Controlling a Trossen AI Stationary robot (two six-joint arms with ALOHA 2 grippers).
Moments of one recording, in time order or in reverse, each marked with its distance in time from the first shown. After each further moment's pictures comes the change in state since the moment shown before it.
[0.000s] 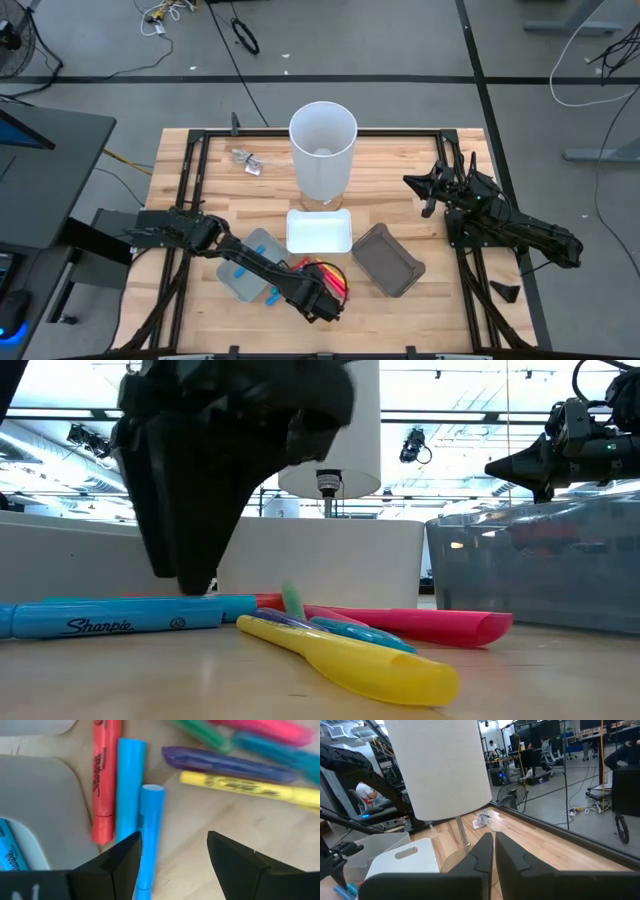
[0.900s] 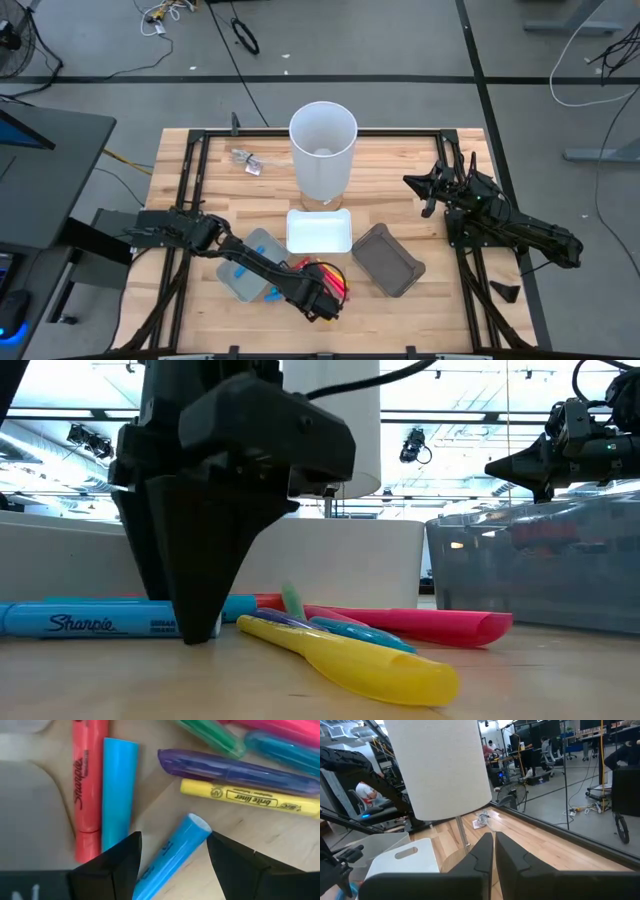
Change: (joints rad) left arm 0.005 0.000 -0.086 0.119 0.004 -0.006; right arm 0.000 0.000 0.000 0.000 0.000 0.000
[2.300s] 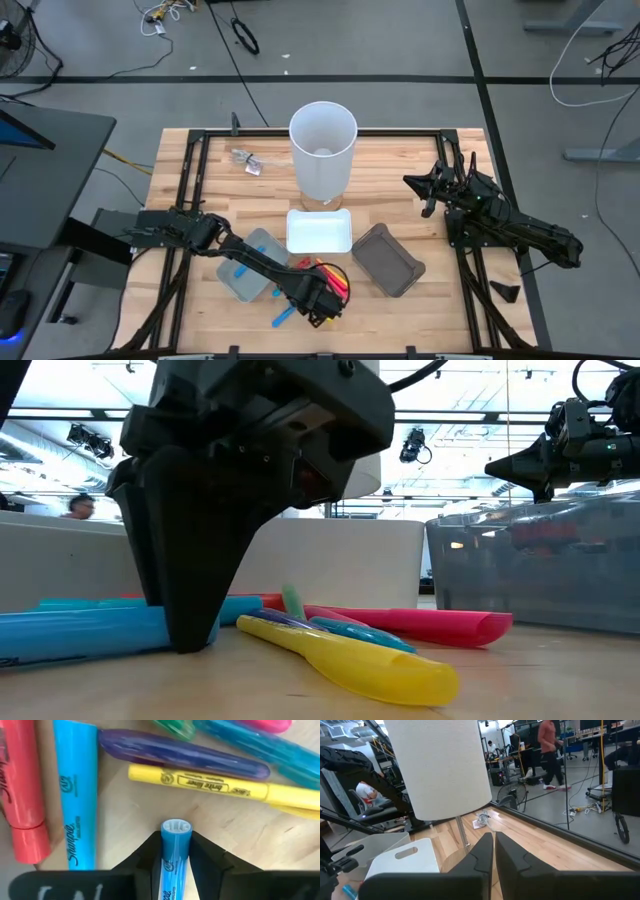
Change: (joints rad) left arm 0.000 0.000 -0.007 0.112 0.146 0.006; right arm 0.000 0.000 0.000 0.000 0.000 0.000
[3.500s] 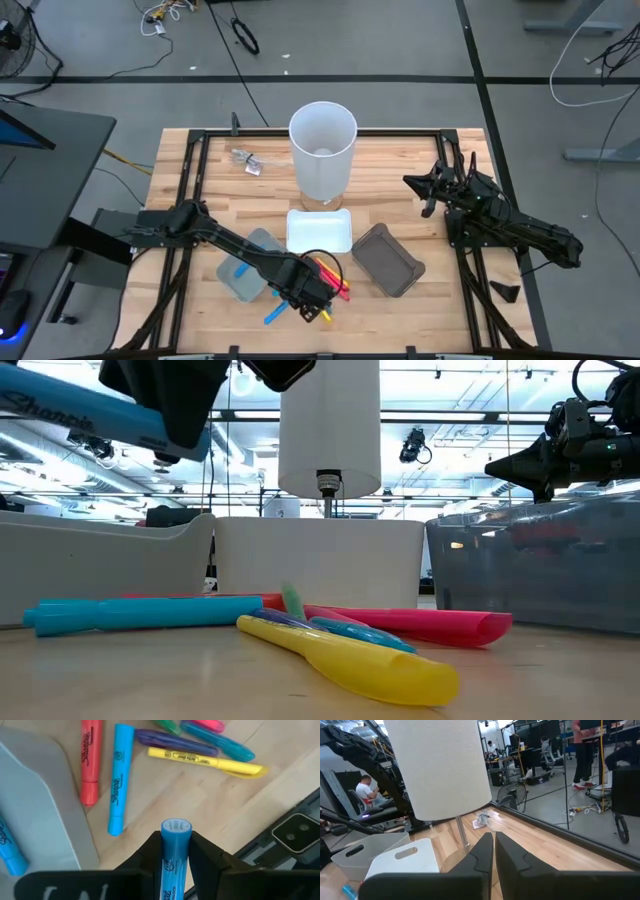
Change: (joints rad) left arm 0.017 -0.215 0.002 -0.125 -0.006 -0.009; right arm 0.000 0.000 0.000 0.000 0.000 0.000
